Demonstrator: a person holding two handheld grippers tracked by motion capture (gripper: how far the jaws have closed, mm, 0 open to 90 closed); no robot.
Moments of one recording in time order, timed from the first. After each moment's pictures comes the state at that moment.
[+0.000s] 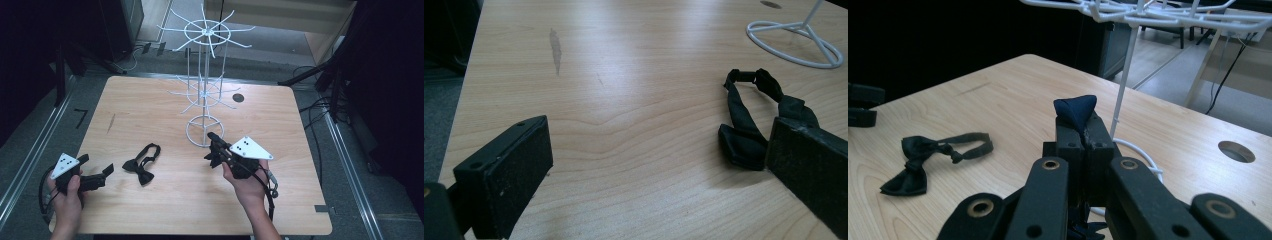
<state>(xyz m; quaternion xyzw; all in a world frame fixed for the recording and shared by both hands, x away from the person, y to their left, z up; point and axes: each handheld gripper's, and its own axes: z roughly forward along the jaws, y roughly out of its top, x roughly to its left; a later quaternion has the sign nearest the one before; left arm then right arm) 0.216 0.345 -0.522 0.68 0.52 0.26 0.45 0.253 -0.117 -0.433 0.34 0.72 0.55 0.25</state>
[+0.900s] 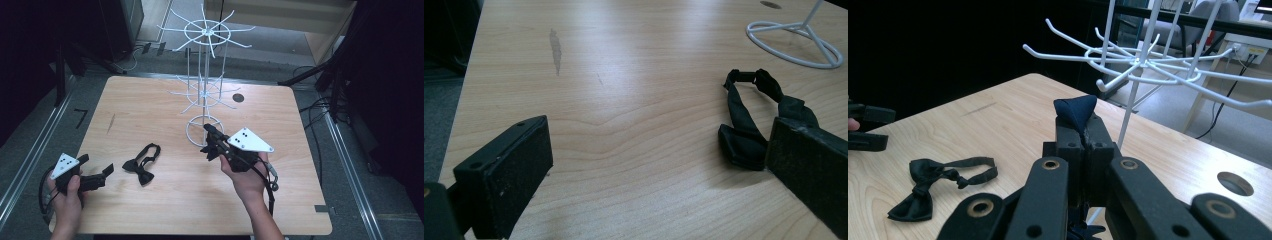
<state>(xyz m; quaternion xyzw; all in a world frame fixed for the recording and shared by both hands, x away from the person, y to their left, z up) 0.215 0.345 -0.522 0.67 0.52 0.26 0.45 0.257 -0.110 -0.404 0.32 0.72 0.56 0.26</state>
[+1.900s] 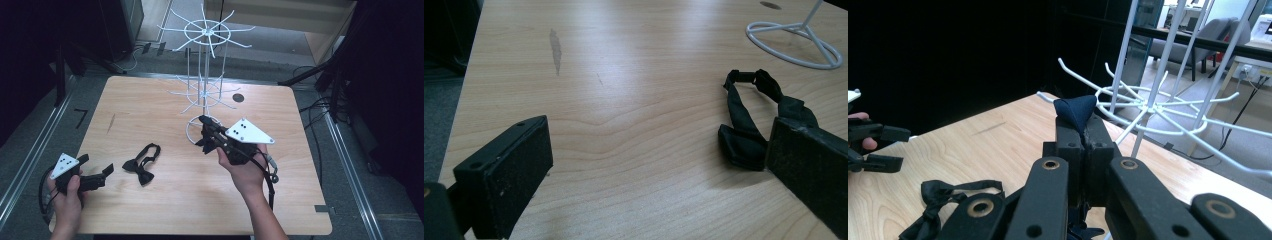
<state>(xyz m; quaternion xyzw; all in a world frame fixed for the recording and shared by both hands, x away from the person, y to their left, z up) 0.216 0.346 -0.522 0.68 0.52 0.26 0.45 0.262 -0.103 -0.378 0.29 0.72 0.58 0.26</state>
